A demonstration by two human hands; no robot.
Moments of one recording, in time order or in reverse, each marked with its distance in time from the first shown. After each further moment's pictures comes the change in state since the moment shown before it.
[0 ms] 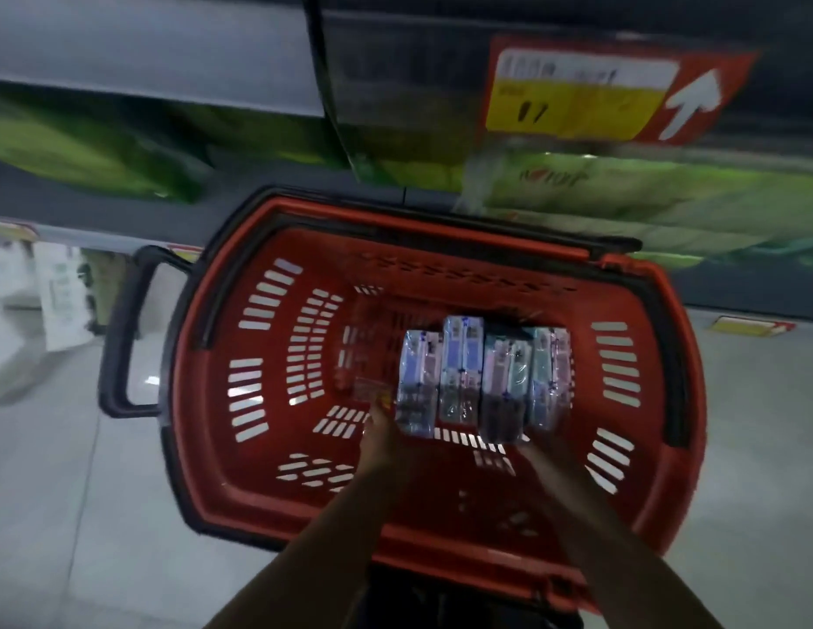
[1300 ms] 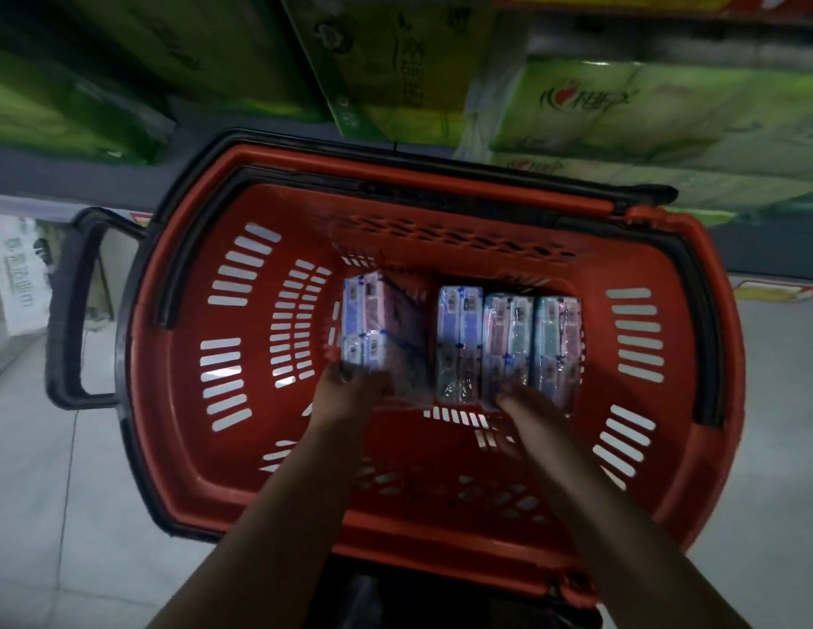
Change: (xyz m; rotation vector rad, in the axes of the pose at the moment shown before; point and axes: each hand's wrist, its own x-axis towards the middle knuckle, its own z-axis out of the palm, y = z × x) left_hand -0.021 0.066 -0.036 -0.421 0.130 -0.203; right_hand 0.033 -0.004 0.019 0.006 -0.069 -0.036
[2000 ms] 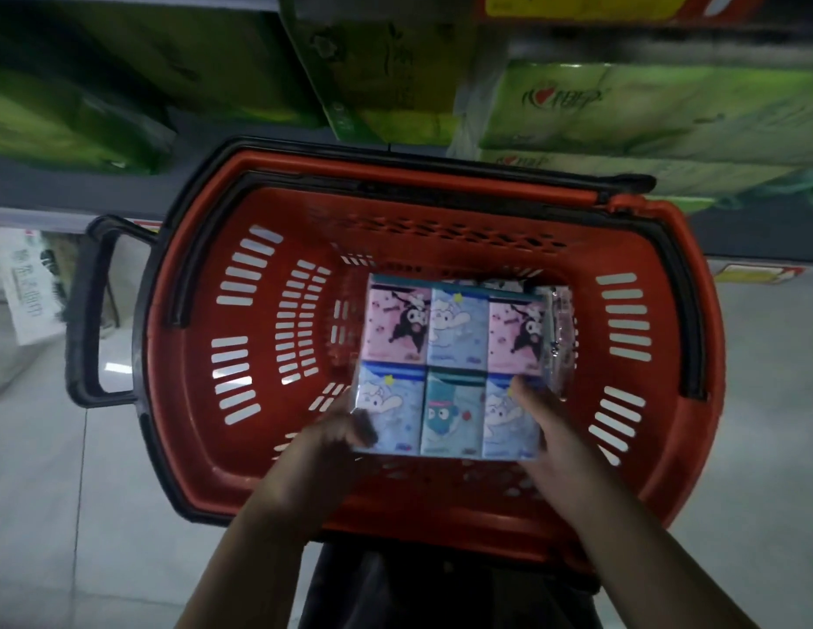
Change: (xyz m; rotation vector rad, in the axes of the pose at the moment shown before) left_hand -0.050 -0.005 -0.041 -0.108 -0.648 0.036; right_hand -0.042 0.021 -0.015 0.186 -0.128 -0.186
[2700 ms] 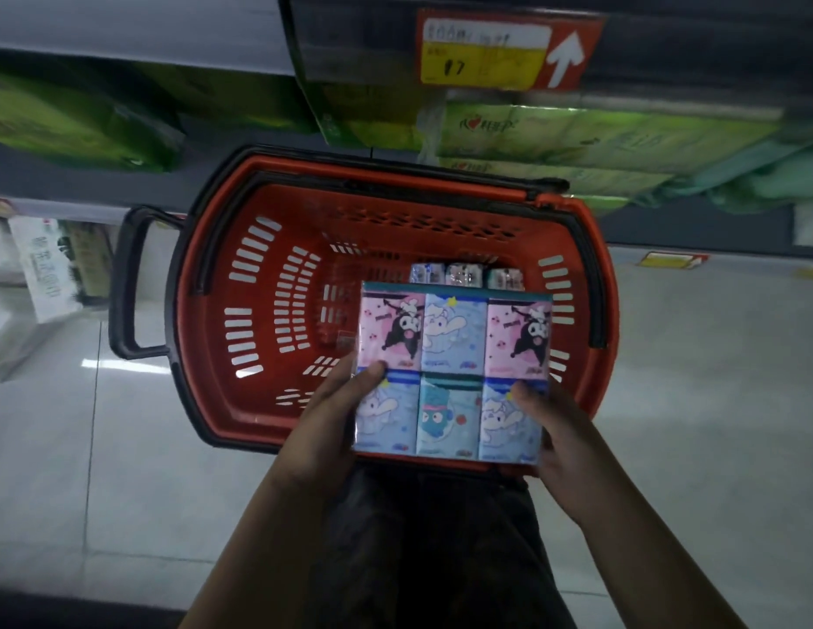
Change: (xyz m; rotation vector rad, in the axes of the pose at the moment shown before) left_hand -0.060 0.004 0.071 -0.158 0.215 0.086; right_hand -0.089 -0.035 -0.013 0.375 -0.153 -0.059
